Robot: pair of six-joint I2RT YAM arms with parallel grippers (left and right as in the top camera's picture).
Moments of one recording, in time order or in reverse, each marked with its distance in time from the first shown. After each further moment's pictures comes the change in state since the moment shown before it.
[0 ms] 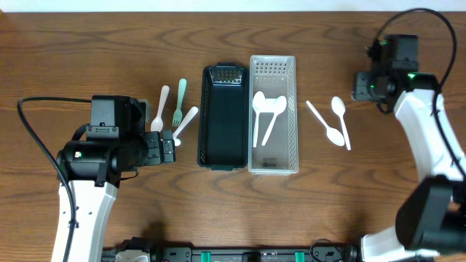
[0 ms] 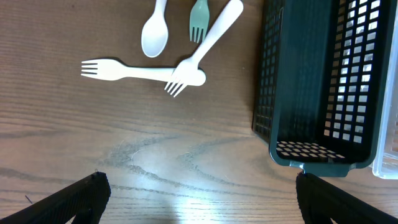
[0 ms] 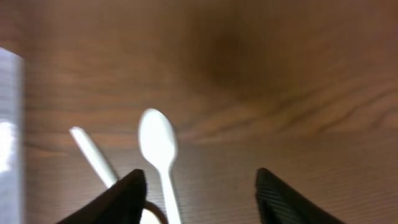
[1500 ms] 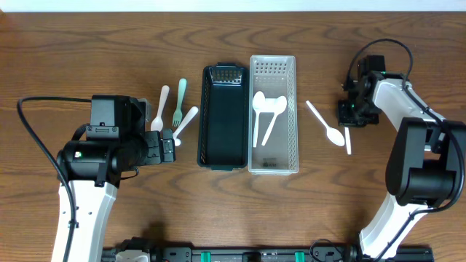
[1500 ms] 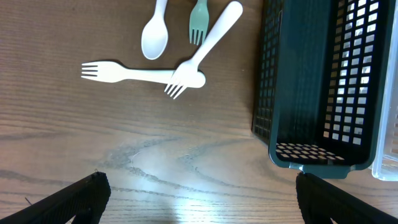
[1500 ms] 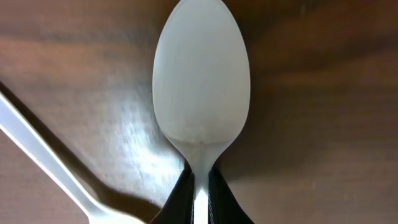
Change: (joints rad) left arm 0.000 0.000 0.000 0.007 0.000 0.000; right arm 0.032 0.284 0.003 -0.145 -0.045 -0.014
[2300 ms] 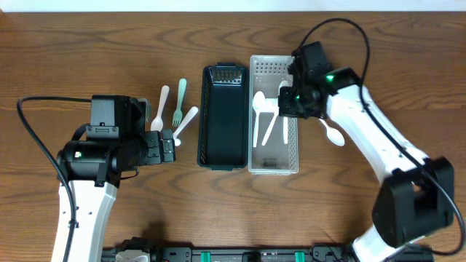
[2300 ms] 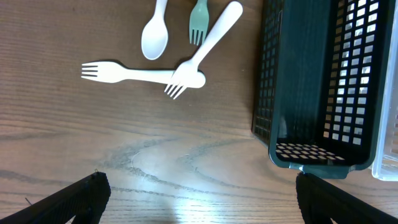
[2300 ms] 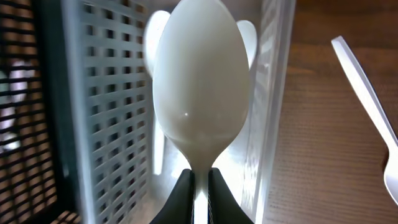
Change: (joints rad) left arm 0.000 0.000 0.000 0.000 0.000 0.000; right arm 0.424 -0.220 0.070 -0.013 -0.130 0.452
